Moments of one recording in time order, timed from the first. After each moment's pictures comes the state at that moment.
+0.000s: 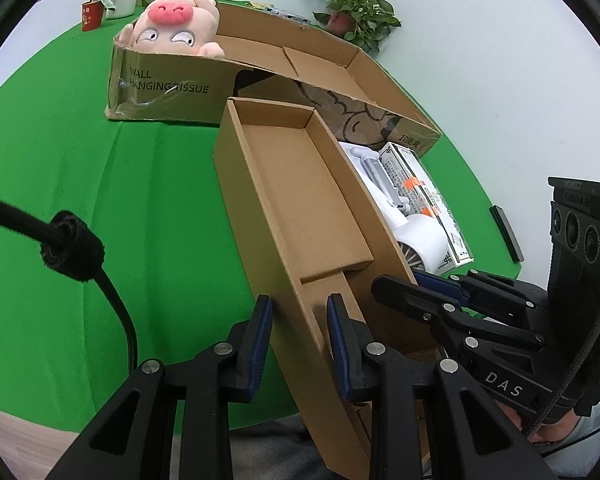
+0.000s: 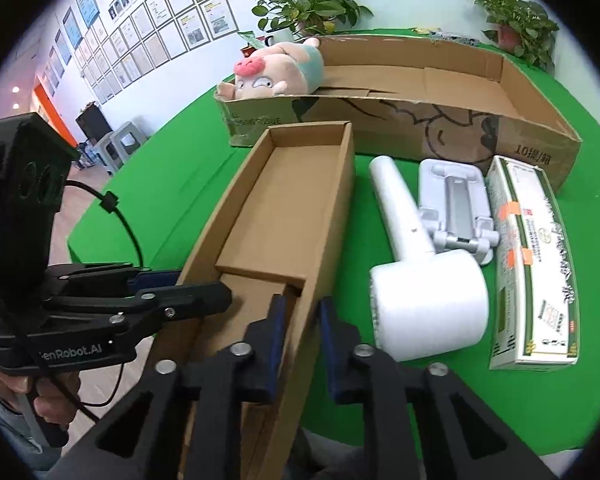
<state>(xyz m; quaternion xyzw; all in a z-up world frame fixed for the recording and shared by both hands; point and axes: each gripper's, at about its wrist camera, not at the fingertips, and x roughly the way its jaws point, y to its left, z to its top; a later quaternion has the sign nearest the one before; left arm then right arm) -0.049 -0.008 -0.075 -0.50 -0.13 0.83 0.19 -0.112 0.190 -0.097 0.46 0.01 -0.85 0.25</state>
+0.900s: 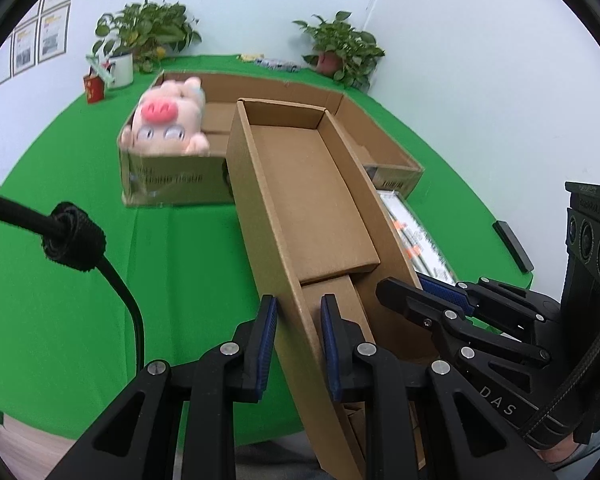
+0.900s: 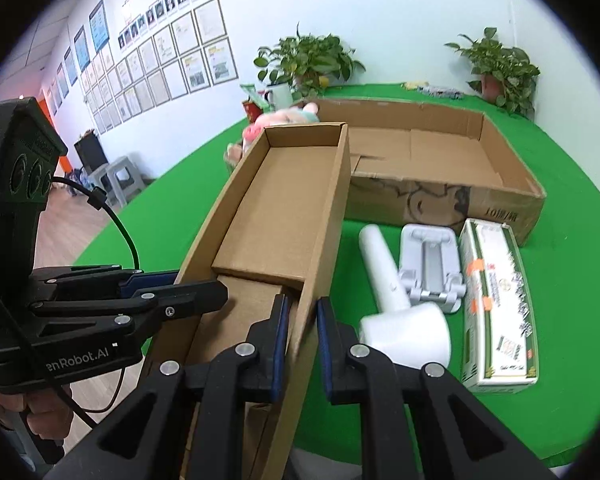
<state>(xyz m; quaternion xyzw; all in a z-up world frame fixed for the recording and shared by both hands) -0.038 0.015 -0.007 -0.42 -0.07 0.89 0.16 -0.099 0.192 -0.057 0.36 0.01 -0.90 0.23</state>
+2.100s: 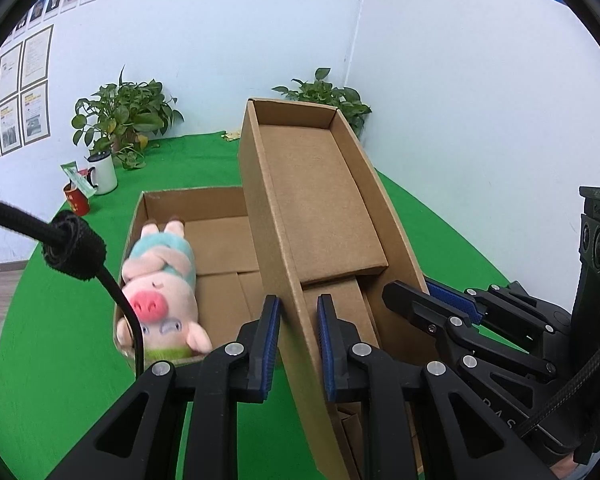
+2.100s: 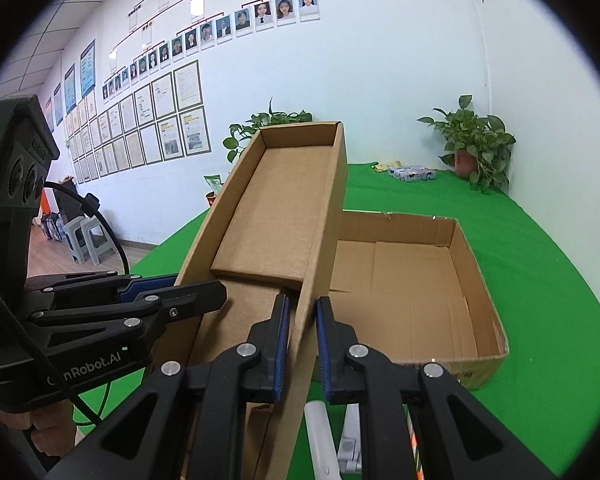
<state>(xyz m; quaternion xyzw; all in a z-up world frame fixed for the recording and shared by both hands) -0.178 0.033 0.111 -0.33 -0.03 0.93 0.17 -0.198 0.197 0.021 0.25 0.01 -0.95 0.19</state>
